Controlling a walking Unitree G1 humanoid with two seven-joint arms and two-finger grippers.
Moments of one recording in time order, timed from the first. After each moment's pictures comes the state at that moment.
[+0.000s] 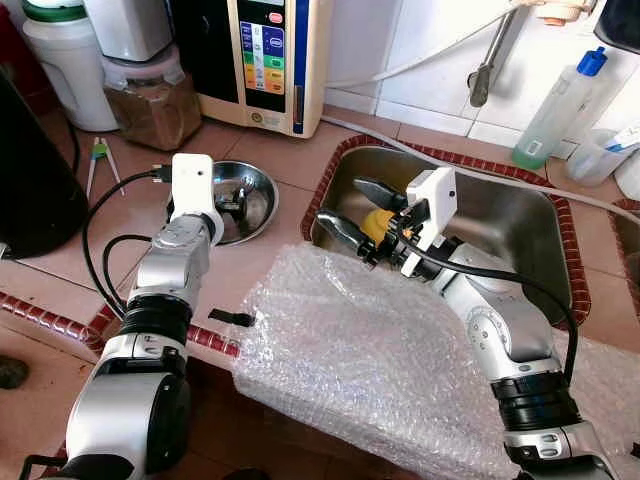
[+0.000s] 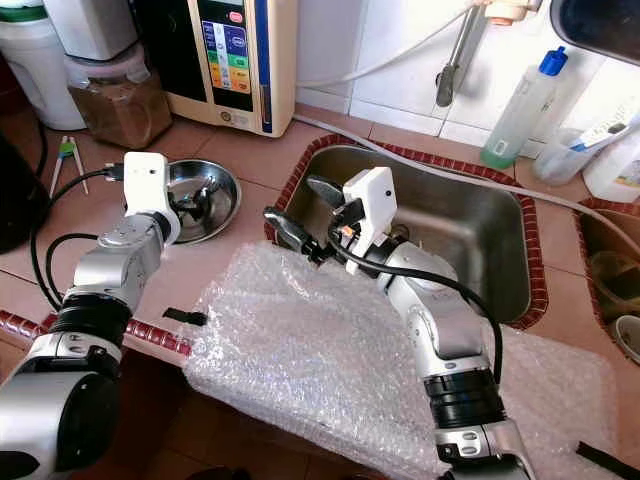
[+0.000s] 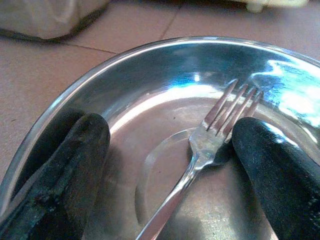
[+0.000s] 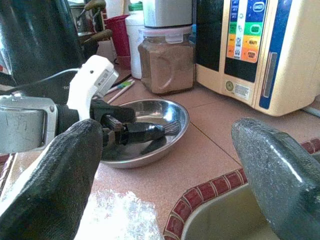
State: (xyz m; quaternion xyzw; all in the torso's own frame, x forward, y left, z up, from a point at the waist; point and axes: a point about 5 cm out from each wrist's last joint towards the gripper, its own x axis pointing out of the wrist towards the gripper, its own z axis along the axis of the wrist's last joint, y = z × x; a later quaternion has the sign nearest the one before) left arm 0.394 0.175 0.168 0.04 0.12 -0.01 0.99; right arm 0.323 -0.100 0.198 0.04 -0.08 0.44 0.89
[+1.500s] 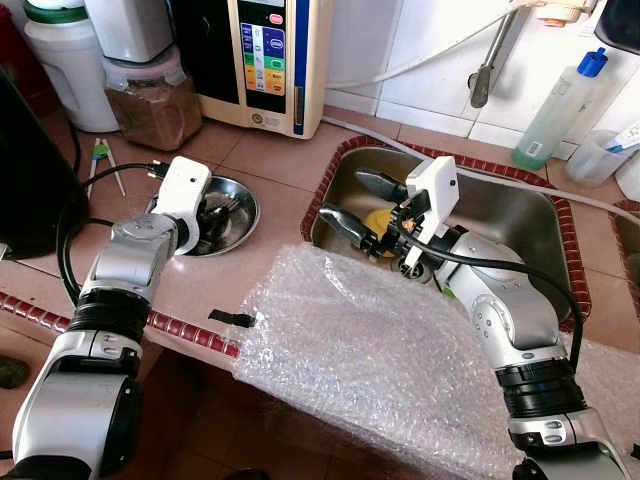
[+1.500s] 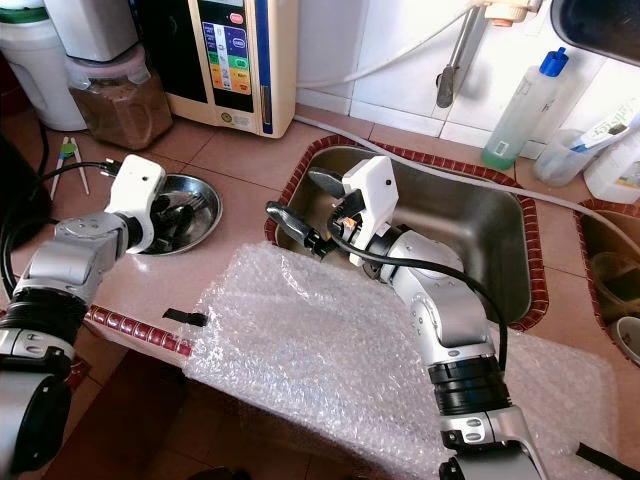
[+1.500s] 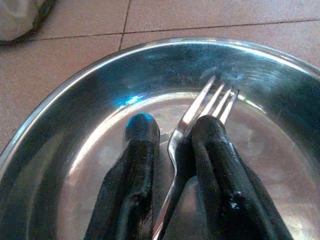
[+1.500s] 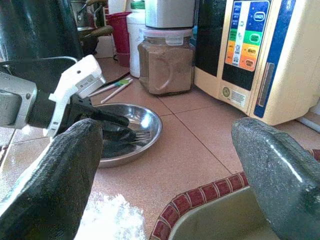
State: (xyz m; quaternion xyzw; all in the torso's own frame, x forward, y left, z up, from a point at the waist) left arm 0.385 0.204 0.174 0.13 0.17 -0.12 0.97; right arm 0.329 -0.103 0.207 0.01 -0.09 0.44 0.89
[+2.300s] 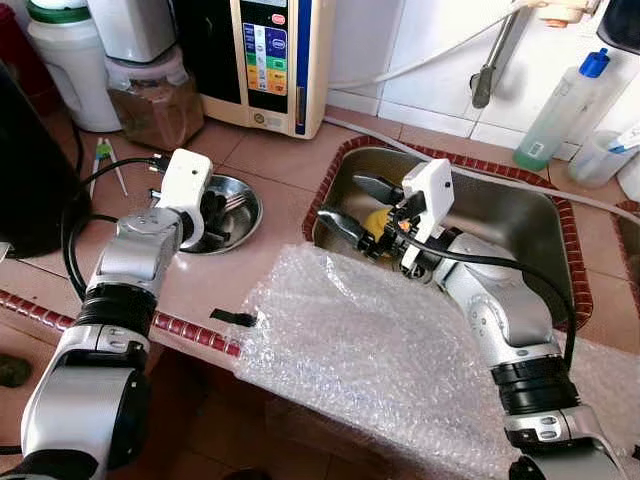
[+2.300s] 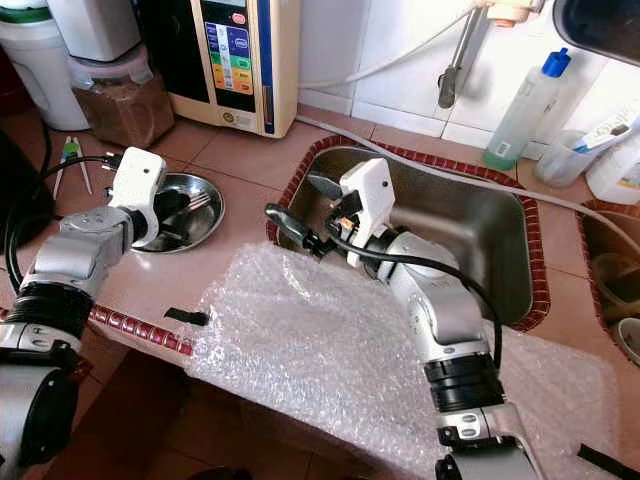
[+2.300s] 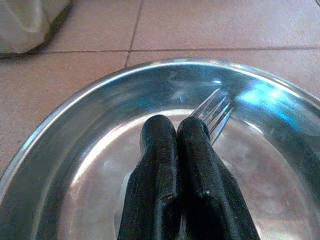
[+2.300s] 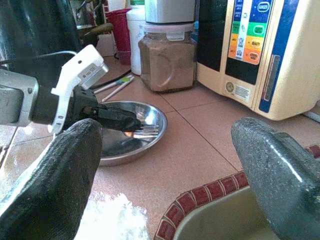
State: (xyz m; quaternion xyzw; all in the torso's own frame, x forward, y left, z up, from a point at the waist) left arm 0.391 0.198 0.180 0.11 0.15 -0.10 0.98; right arm 0.333 -0.098 0.202 0.02 -0.08 0.44 0.89
